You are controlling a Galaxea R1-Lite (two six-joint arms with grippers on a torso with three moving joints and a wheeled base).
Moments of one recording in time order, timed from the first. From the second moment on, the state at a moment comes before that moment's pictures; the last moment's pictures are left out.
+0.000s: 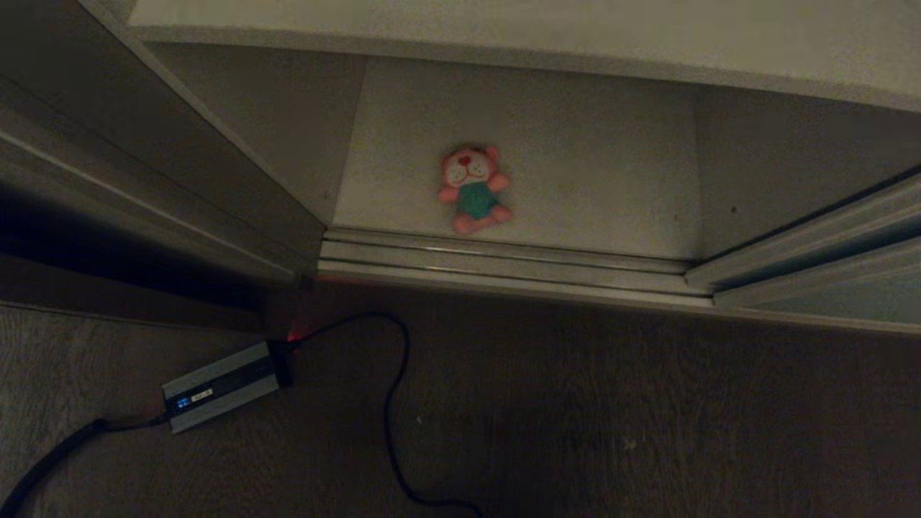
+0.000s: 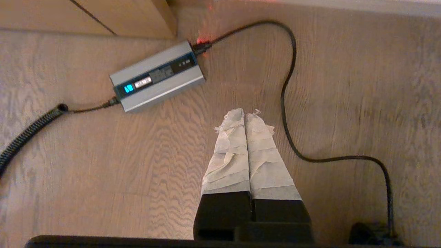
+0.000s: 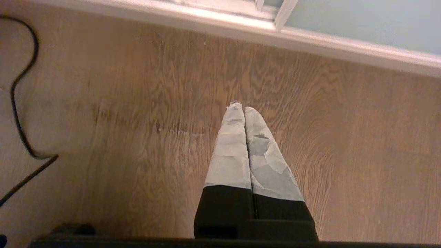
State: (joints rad) left arm -0.02 0.00 -0.03 0.07 0.00 0.02; right arm 0.00 0.00 0.00 0.01 0.01 -0.02
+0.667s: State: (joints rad) left arm -0.02 0.00 -0.03 0.07 0.00 0.00; right arm 0.00 0.00 0.00 0.01 0.01 -0.02
